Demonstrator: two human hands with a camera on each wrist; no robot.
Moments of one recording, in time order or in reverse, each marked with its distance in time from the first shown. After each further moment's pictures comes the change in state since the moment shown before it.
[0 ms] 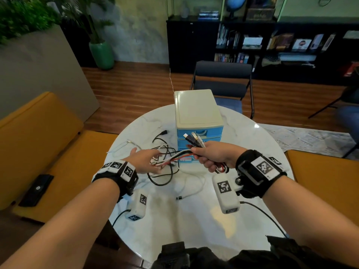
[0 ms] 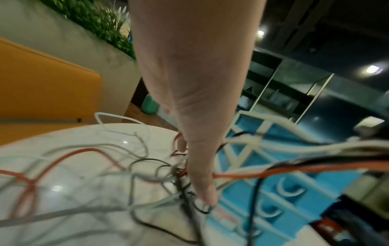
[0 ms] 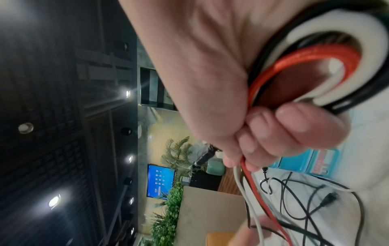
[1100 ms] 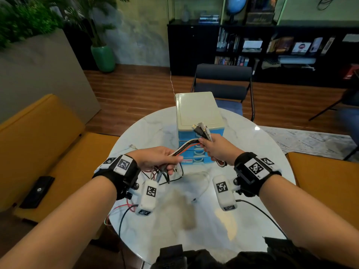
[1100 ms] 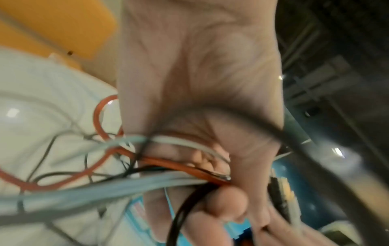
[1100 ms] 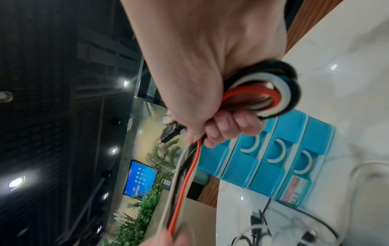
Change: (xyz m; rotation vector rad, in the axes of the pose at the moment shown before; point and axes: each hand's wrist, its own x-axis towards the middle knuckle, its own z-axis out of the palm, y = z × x) left_hand -0.022 0.052 -0.033 -0.983 -0.356 0.181; right_hand 0.026 0.013 -0.012 -0.114 0.353 -0.290
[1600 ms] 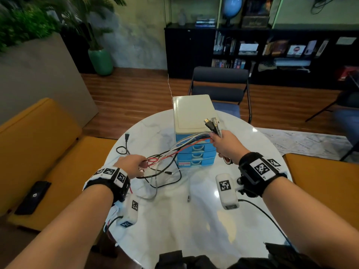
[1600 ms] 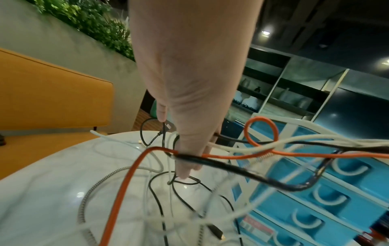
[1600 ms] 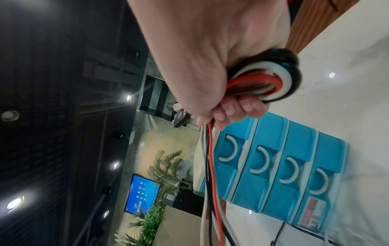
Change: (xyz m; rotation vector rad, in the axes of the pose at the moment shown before) left_hand -0.003 -0.069 -0.051 0.996 0.463 -0.251; right_hand -0.001 0.000 -0.023 0.064 0.239 0.042
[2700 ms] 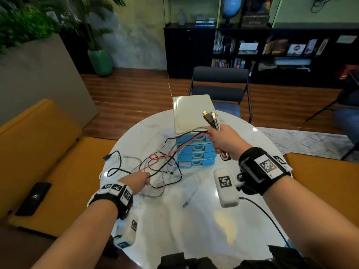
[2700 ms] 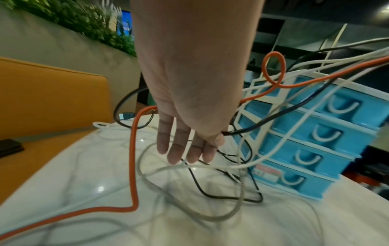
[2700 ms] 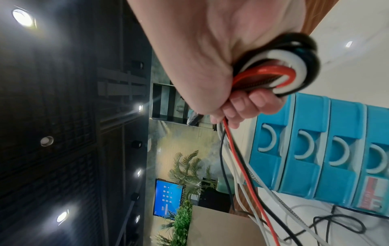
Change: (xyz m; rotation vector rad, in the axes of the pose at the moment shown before) left_hand -0.007 0.008 0.040 -0.037 -0.236 0.019; right_hand -0.011 -0.033 0.002 0.059 -0.027 0.041
